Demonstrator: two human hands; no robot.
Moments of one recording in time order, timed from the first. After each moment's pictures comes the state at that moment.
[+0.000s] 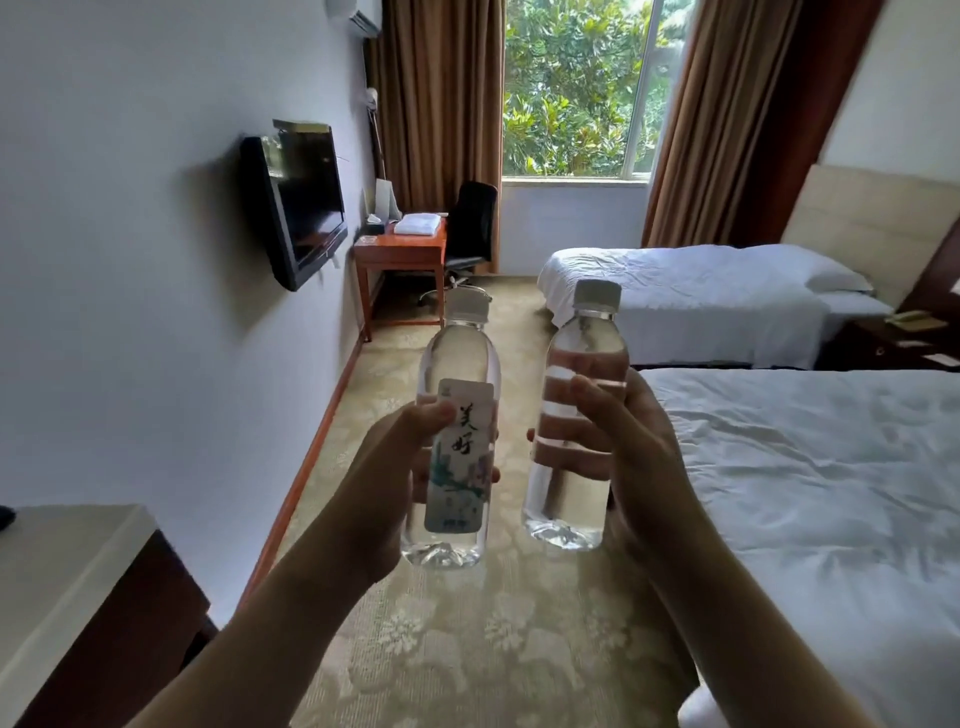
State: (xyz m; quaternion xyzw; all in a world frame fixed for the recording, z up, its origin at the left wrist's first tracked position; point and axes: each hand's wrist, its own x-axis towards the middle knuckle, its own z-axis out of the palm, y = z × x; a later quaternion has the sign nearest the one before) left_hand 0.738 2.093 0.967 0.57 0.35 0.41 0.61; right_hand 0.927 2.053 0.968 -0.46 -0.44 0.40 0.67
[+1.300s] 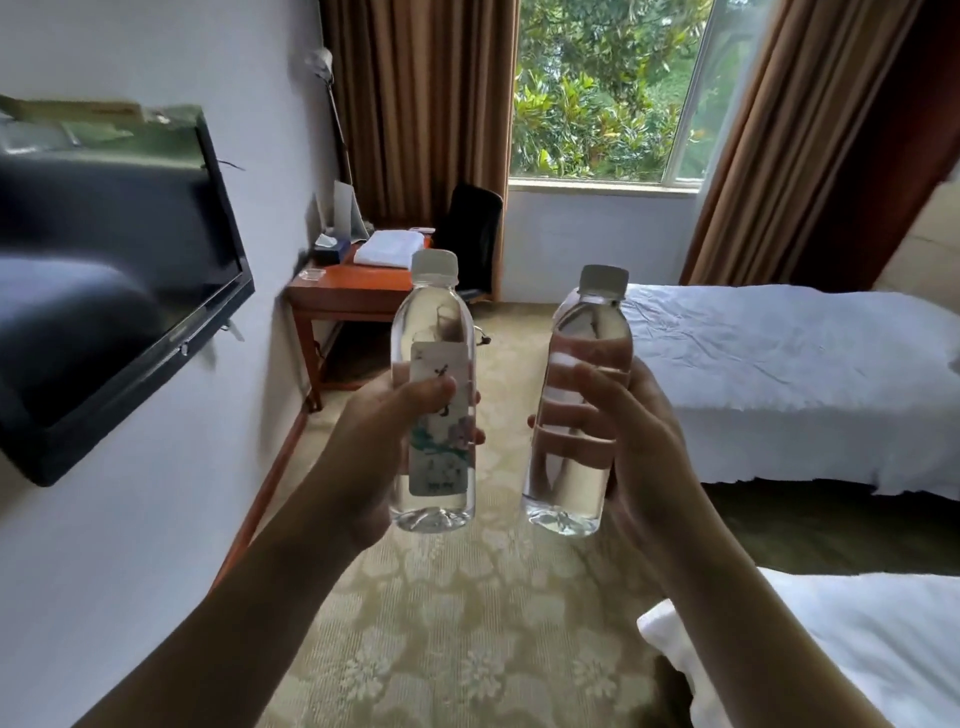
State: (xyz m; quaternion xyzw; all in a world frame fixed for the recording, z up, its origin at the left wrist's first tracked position) left_hand 1.039 3.073 0.964 0.54 0.36 0.46 0.60; right_hand 1.232 3.027 0.963 -0.46 -0.44 0.42 0.65
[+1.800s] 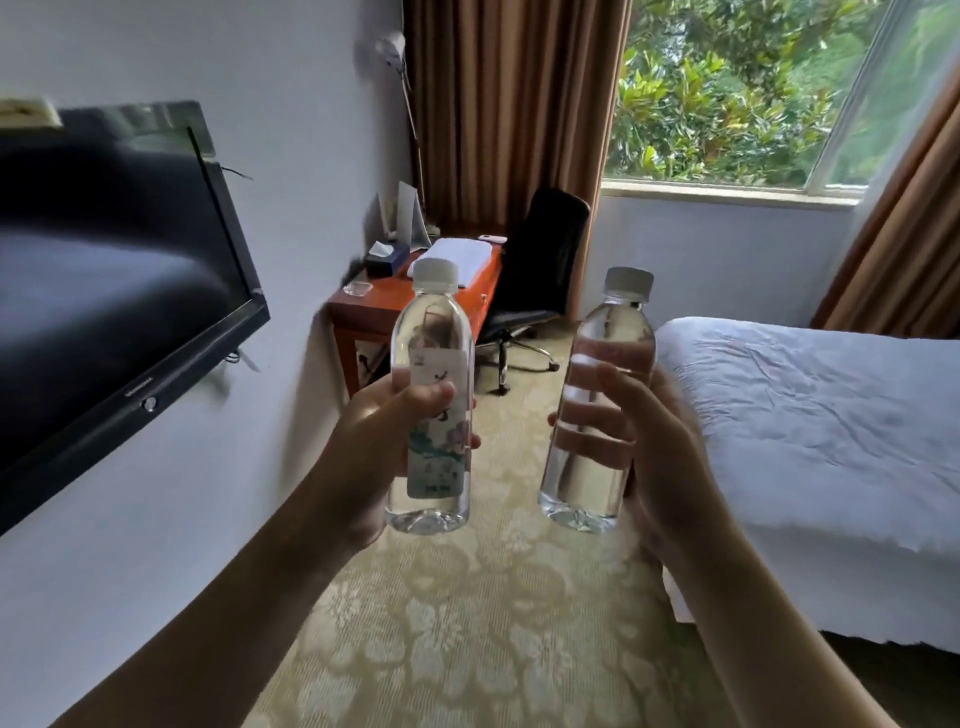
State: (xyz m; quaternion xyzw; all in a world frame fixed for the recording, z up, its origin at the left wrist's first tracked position) left_hand 1.165 3.427 0.944 0.52 0.45 0.50 0.53; right_hand 1.381 3.424 0.936 -0.41 -0.46 0.48 0.62
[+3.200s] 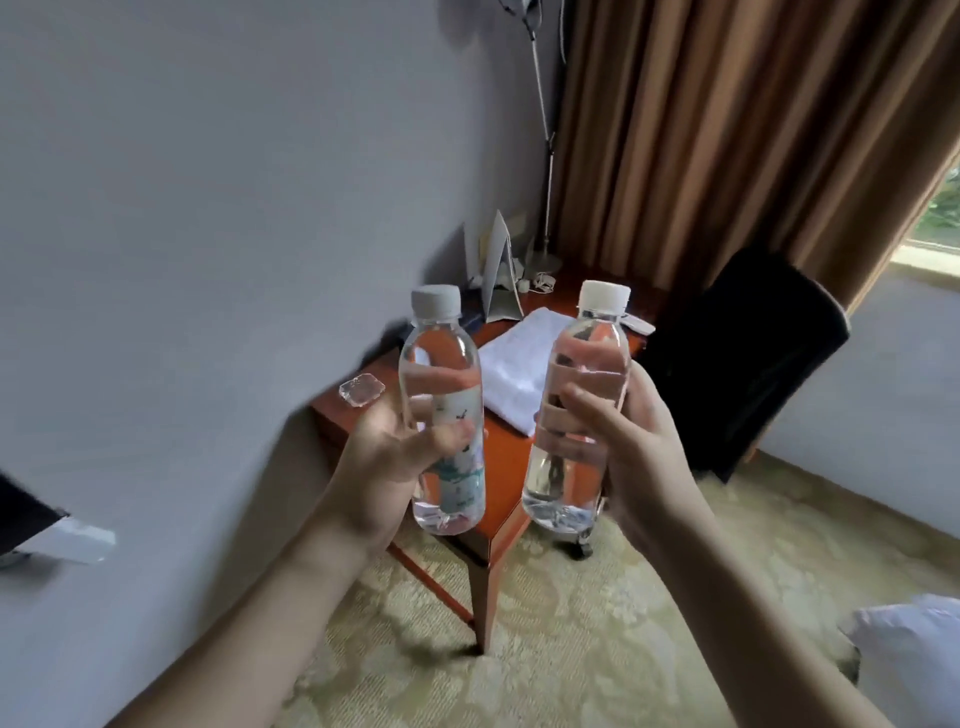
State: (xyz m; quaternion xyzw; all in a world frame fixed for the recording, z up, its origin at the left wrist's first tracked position) left_hand 1.274 4.363 0.896 0.43 0.50 0.62 0.42; right_hand 1.462 4.446 0.906 -0.32 -0.56 0.61 0.46
